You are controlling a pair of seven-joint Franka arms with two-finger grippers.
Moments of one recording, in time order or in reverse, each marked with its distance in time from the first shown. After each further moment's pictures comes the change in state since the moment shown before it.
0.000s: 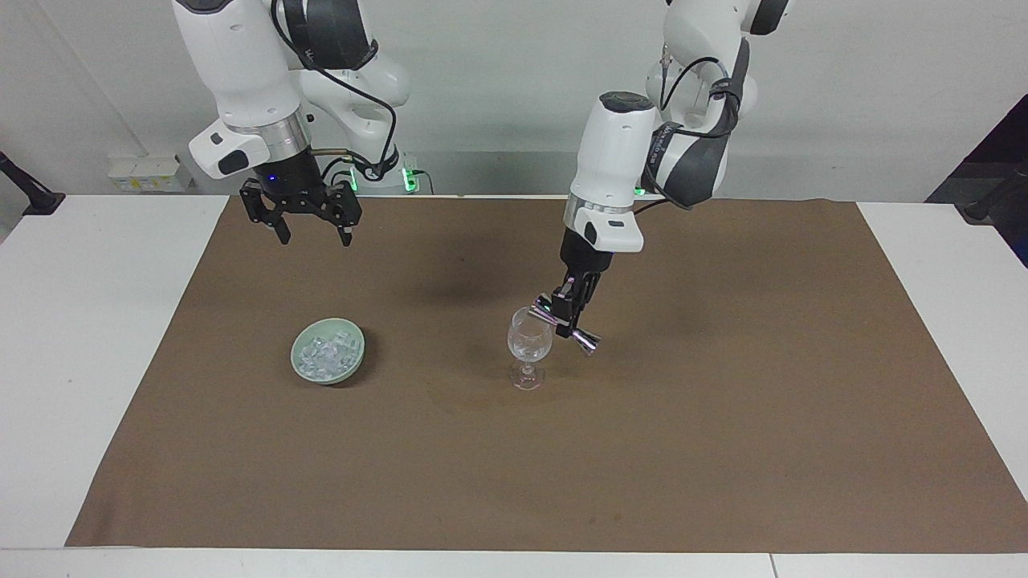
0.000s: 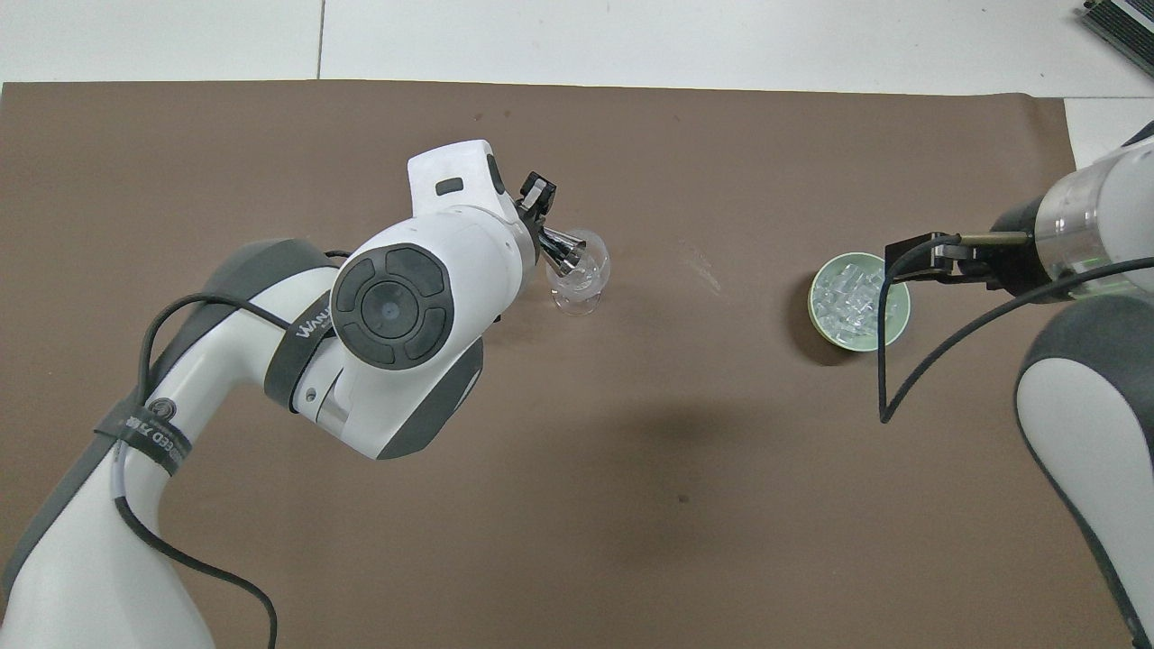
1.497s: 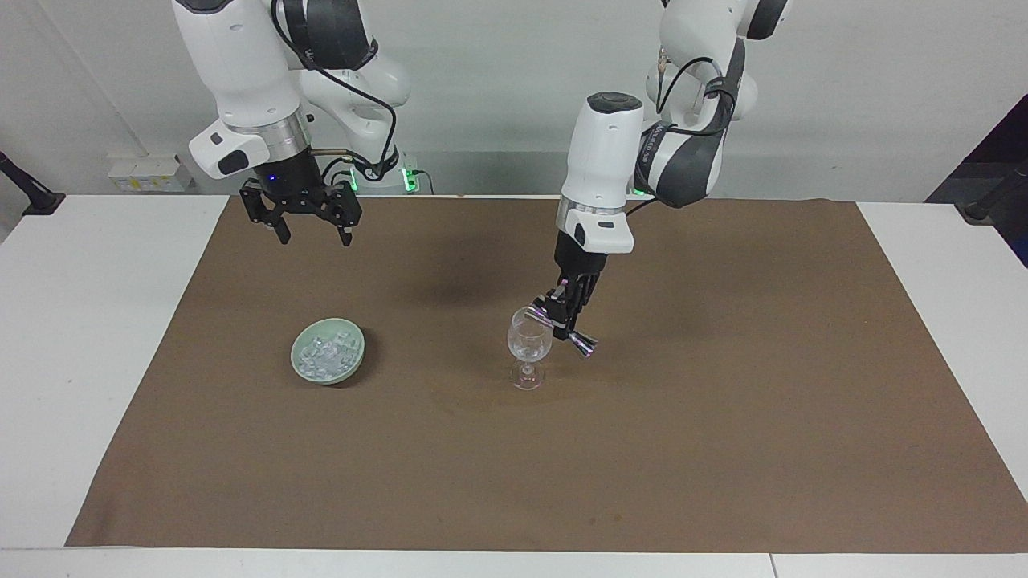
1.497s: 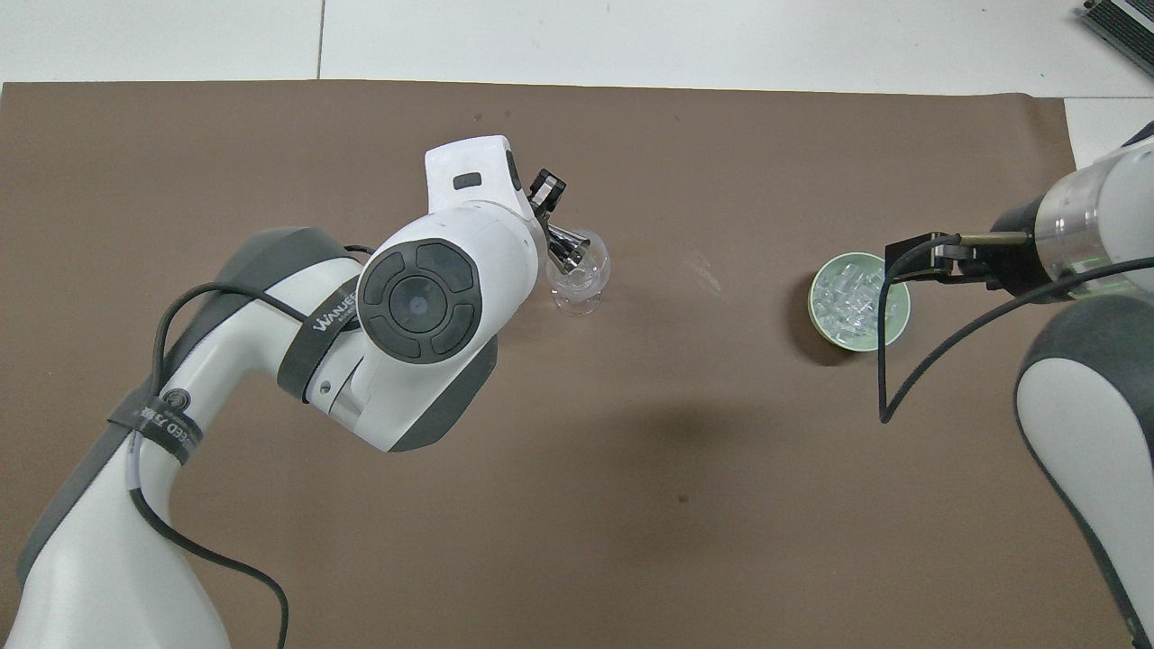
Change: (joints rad) left arm -0.008 0.027 0.003 0.044 0.048 -0.036 0.000; right arm 0.000 0.000 0.000 0.000 0.000 0.000 0.000
